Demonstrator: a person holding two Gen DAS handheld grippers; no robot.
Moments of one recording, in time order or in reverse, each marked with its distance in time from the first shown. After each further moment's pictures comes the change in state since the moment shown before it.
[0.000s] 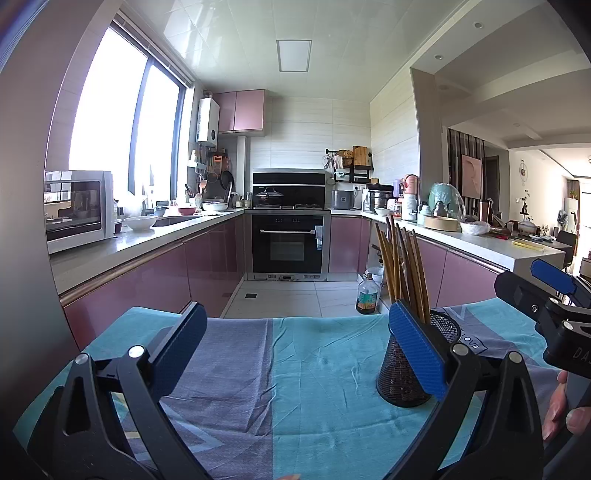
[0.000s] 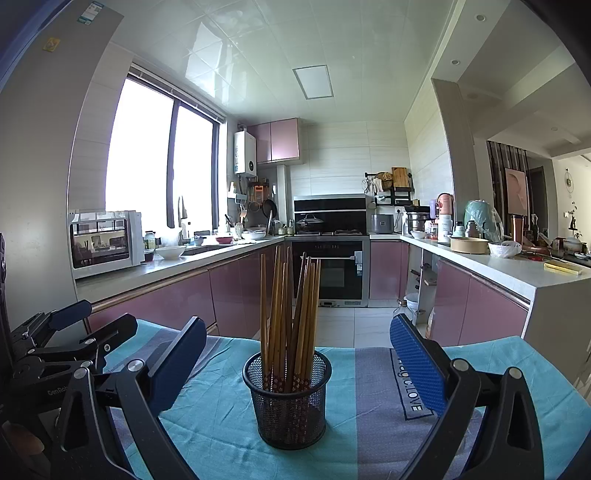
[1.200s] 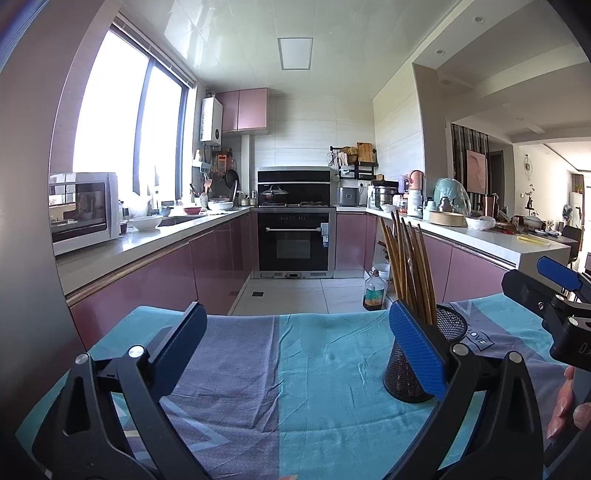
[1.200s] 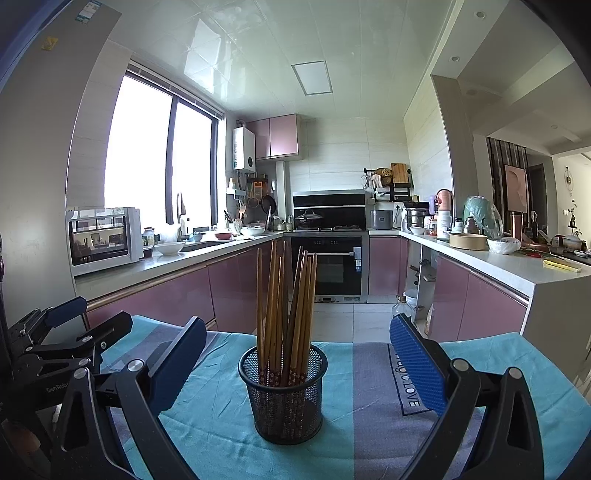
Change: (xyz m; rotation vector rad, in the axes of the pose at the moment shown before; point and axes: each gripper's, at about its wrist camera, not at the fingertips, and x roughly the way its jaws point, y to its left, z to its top) left arm 0.002 0.002 -0.002 0.015 0.022 0.021; right arm 0.001 -0.004 -0.005 0.001 0.027 -0.006
